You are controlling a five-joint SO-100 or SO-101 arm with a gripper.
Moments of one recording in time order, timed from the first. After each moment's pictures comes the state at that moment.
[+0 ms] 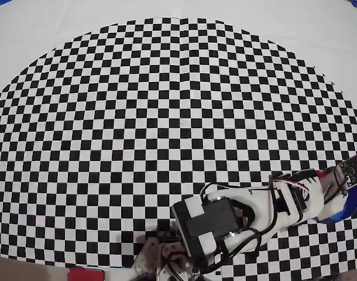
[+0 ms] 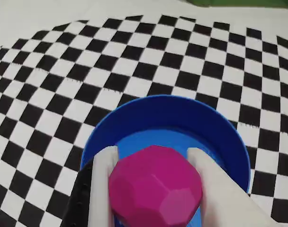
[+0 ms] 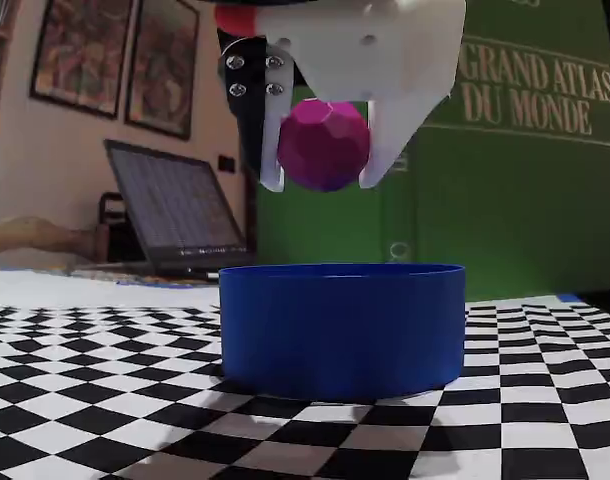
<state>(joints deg) 73.5 95.1 132.5 -7.4 -92.3</state>
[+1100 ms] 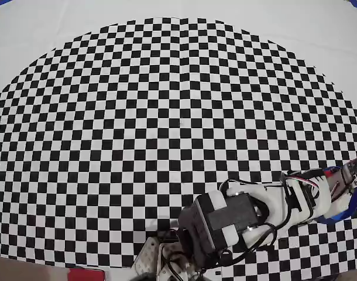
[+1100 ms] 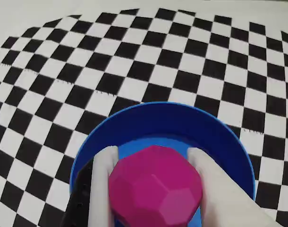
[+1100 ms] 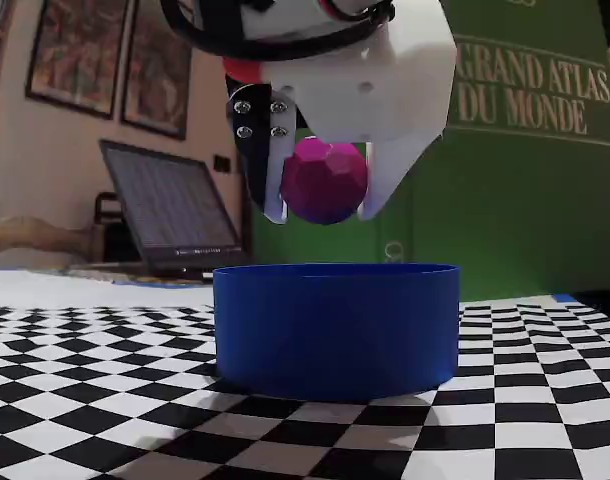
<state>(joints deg) 73.9 85.8 123.8 -6.2 -92.3</state>
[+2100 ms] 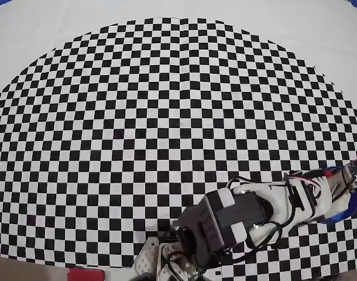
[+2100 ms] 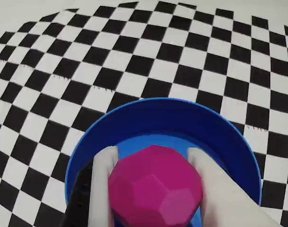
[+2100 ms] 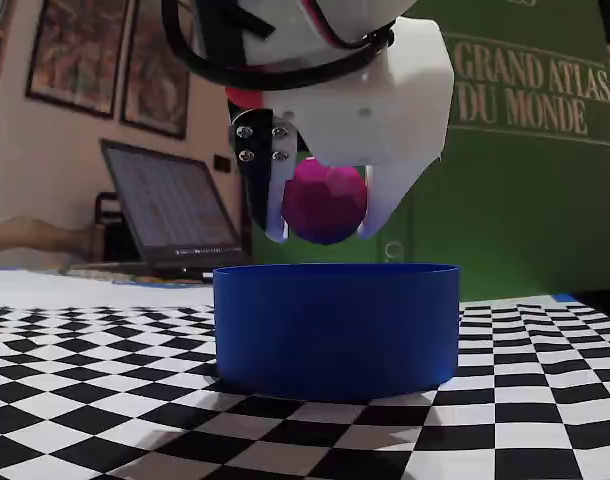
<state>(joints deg) 73.9 82.1 121.8 -6.2 -92.3</state>
